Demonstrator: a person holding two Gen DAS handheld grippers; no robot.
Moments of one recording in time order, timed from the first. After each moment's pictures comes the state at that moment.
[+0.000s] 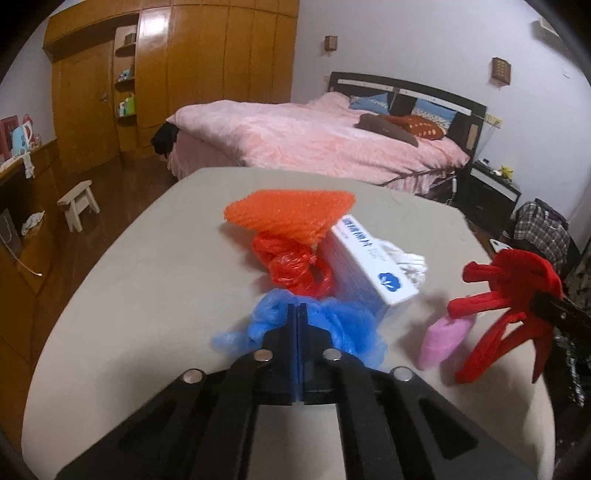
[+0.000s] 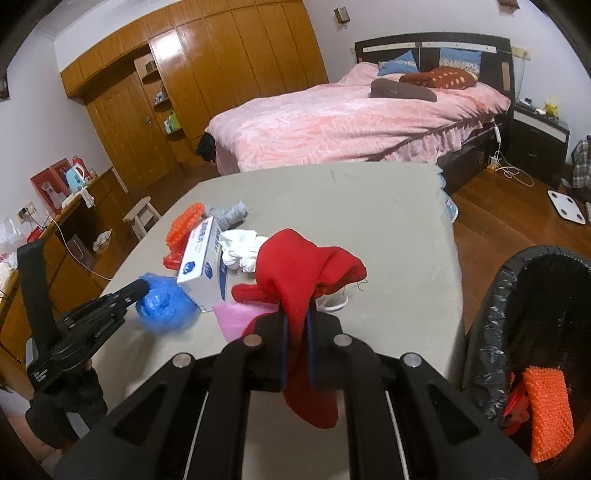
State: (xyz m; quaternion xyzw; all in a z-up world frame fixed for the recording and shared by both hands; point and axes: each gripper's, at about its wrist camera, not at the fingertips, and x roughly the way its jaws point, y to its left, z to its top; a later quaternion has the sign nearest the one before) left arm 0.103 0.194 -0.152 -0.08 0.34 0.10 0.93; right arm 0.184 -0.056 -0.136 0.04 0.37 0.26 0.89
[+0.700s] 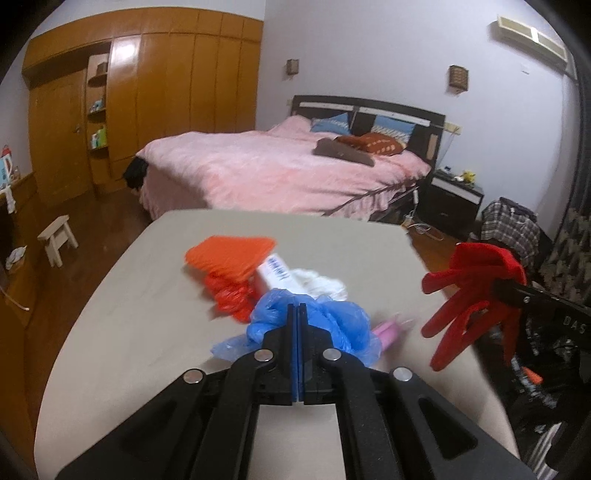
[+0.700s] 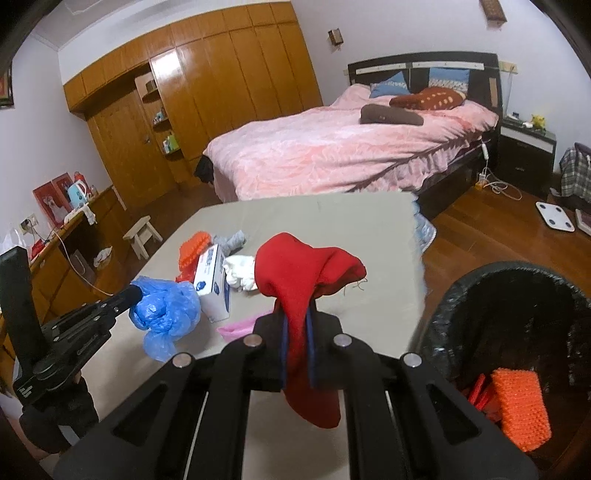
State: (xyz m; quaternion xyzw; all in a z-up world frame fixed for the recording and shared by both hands) left arm 0.075 0.141 -0.093 -0.05 0.29 0.03 0.95; right arm 0.156 -0.092 -0.093 0.05 0.33 0.25 0.91
